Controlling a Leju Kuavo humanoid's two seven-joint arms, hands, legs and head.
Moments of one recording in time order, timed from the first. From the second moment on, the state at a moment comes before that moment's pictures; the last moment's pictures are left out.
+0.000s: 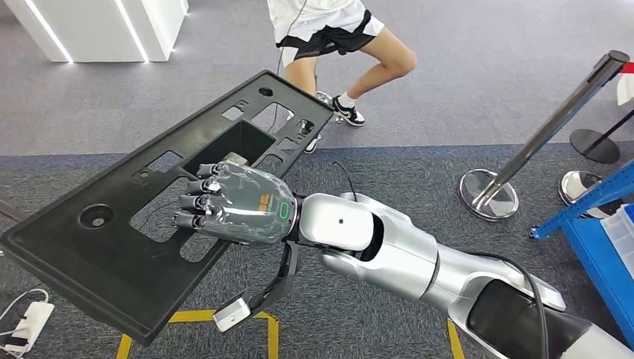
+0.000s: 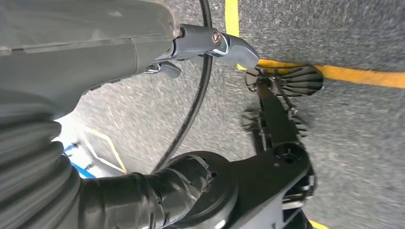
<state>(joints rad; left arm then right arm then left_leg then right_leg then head) -0.02 0.28 -0.59 -0.22 0.79 -0.45 -0.01 -0.86 -0.15 1.24 -1.45 0.84 -0.25 -0.30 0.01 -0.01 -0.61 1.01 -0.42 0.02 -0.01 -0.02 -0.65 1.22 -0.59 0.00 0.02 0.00</state>
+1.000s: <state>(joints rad) -0.02 0.31 -0.59 -0.22 0.84 -0.50 0.04 -1.13 -0.12 1.07 -1.27 0.74 -0.02 -0.22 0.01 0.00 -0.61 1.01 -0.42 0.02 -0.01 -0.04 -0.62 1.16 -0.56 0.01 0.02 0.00</state>
